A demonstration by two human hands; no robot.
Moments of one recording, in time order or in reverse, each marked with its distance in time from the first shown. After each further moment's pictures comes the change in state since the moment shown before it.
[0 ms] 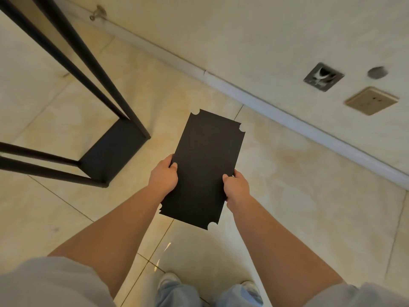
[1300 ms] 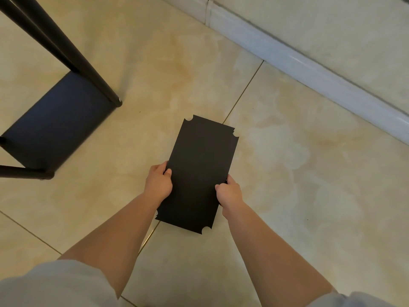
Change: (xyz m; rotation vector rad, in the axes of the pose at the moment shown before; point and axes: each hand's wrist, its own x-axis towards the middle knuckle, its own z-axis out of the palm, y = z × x) left_hand 0.185 -0.124 0.158 -0.100 -0.039 -0.082; right_hand 0.207 0.120 0.051 -0.281 -0.048 0.070
